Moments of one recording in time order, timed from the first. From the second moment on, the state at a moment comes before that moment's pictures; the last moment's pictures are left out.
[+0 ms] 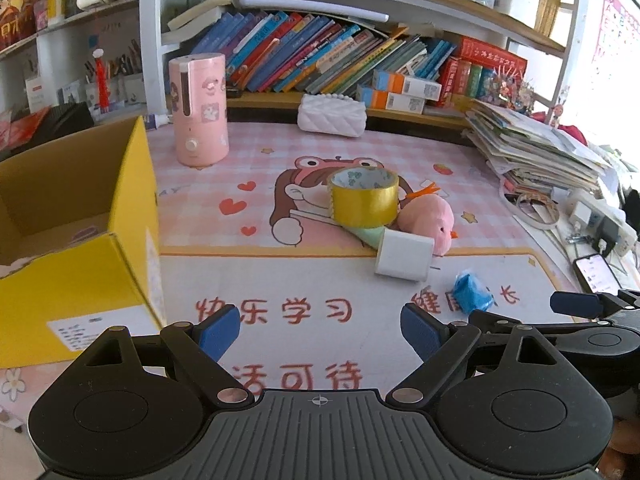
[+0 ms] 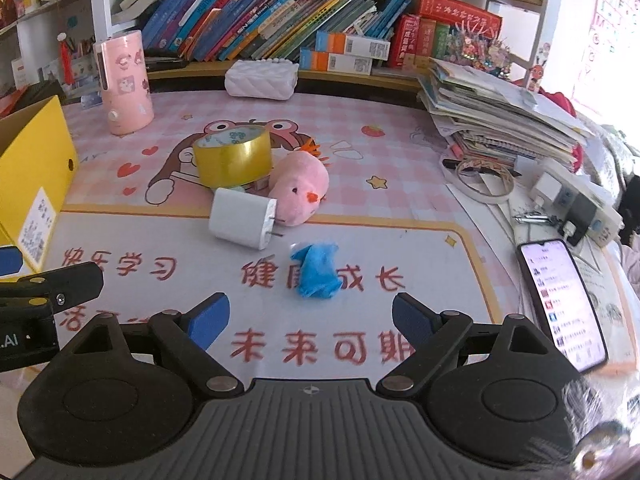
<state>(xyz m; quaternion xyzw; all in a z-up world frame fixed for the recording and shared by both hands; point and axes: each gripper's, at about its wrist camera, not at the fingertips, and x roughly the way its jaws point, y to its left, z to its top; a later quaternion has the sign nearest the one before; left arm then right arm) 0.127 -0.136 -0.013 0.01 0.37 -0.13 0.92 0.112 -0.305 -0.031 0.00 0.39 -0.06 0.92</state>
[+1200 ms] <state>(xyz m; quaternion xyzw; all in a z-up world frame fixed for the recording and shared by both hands) 0.189 -0.217 -0.031 0.03 0.40 -0.15 0.90 0.180 -0.371 -0.049 0.01 0.39 0.00 0.92</state>
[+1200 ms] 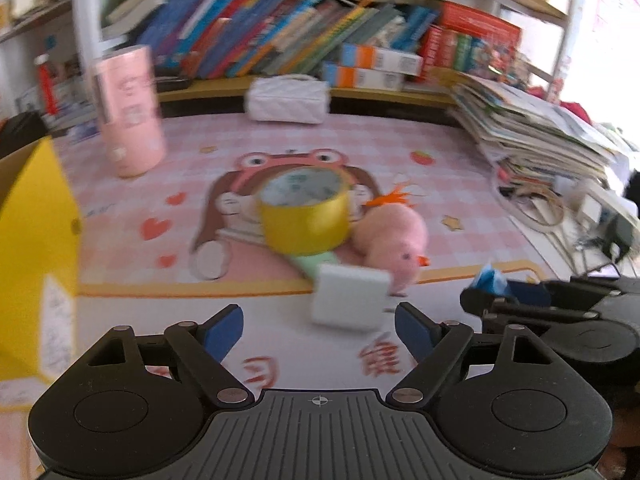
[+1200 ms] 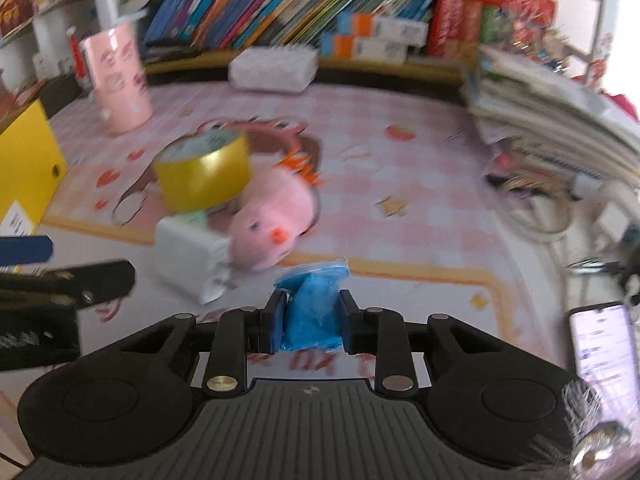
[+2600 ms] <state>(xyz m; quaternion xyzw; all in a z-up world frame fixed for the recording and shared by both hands) 0.168 -0.152 -0.025 -0.05 0.40 -0.12 0.91 0.166 -0.322 -0.042 0.00 0.39 0.06 0.92</state>
